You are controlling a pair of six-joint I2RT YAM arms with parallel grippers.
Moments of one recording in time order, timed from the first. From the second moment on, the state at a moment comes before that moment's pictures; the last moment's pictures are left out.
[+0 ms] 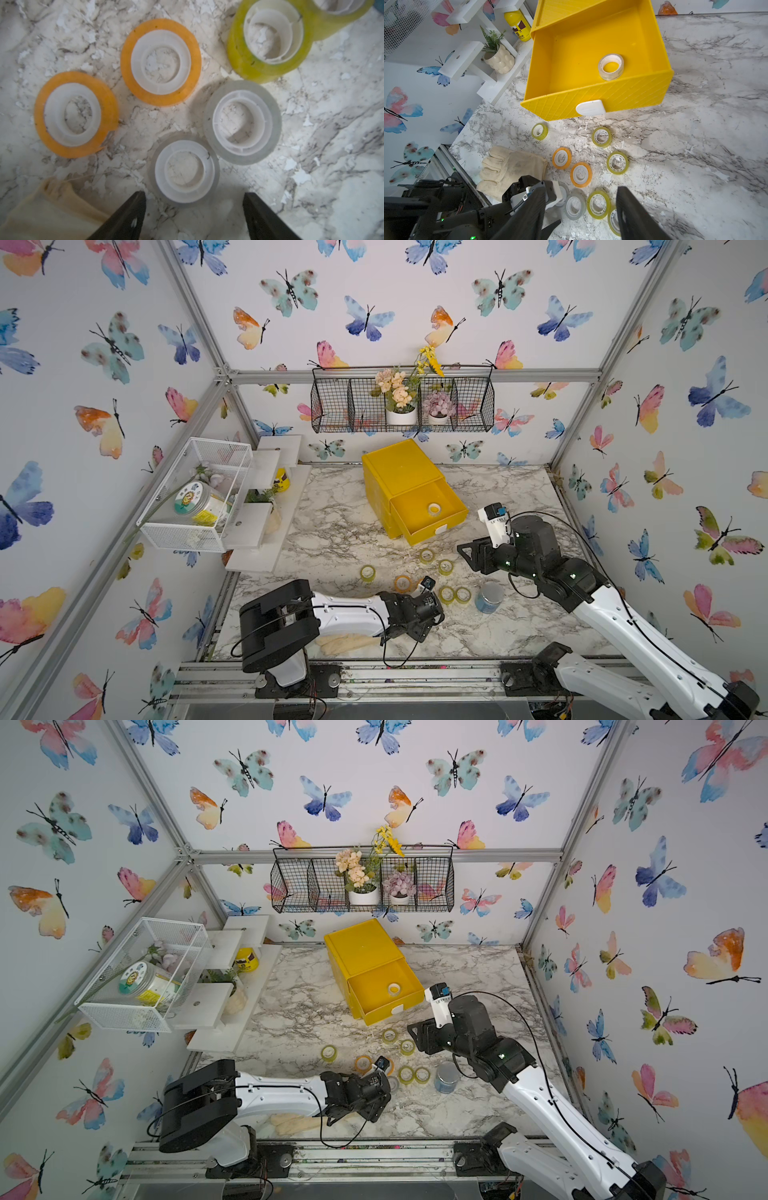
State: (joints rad) left arm -1.24 1.63 0.81 -0.33 -0.25 -0.54; right arm 0.61 0.94 0.91 -0.57 -0.18 0.31
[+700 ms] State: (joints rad) left arm -1.20 1.67 0.85 -0.31 -0.23 -0.51; right arm 0.61 0.92 0.93 -0.58 -0.14 0.31
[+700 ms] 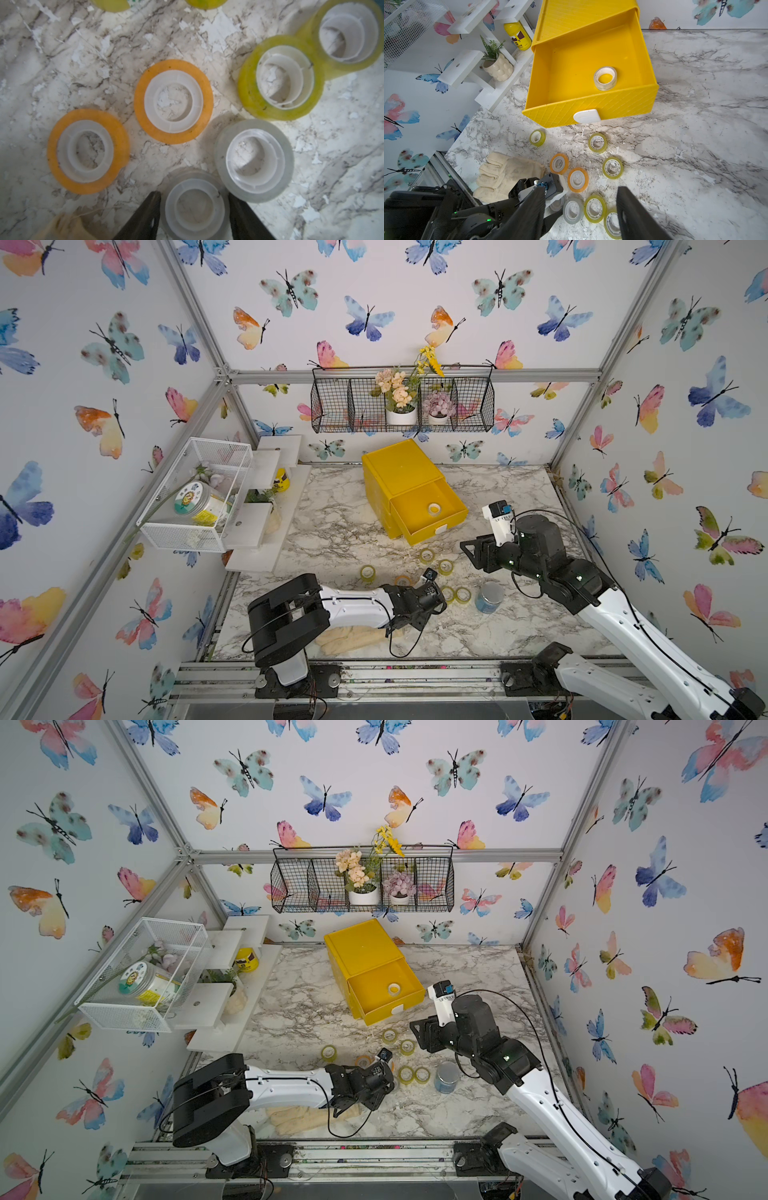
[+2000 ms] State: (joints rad) left arm -1.19 1.47 0.88 -0.56 -0.13 -0.54; right arm 0.61 0.93 0.91 -0.57 -0.09 0.33
